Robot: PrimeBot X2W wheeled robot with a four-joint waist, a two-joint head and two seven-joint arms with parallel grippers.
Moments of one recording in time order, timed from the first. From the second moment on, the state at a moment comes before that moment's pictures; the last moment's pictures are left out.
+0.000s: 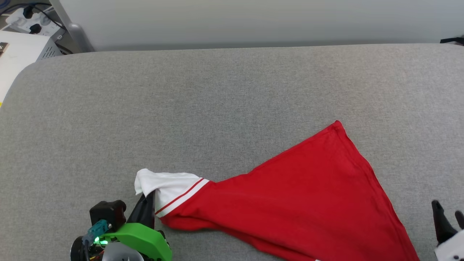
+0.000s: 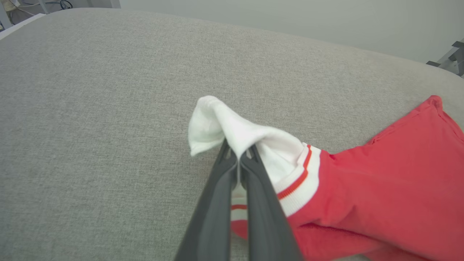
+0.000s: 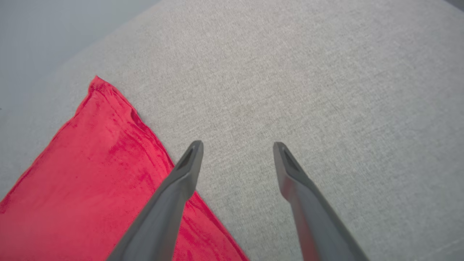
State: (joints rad) left arm 0.03 0.31 -0.32 0.01 -0.53 0.19 -0.06; right arm 0.12 -0.06 -0.41 -0.02 0.44 0.13 0.36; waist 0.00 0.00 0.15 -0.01
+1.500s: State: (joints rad) left arm -0.17 0.24 -0.38 0.12 -0.51 0.15 -0.16; right arm -0.67 -0.54 0.44 0.50 0.84 0.13 0.78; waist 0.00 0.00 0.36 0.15
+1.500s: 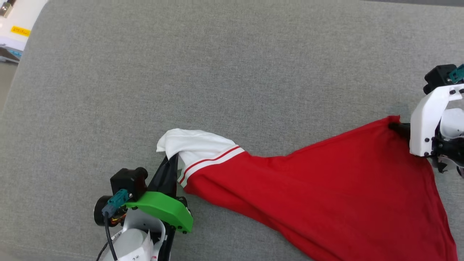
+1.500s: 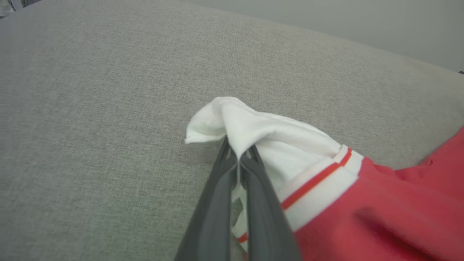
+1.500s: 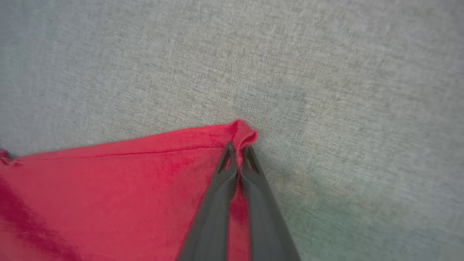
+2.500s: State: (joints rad) left arm -0.99 0.37 -0.32 0.51 -0.52 -0.02 -0.02; right arm -1.06 -0.43 0.24 0.70 0.59 0.13 0.31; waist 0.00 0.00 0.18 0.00
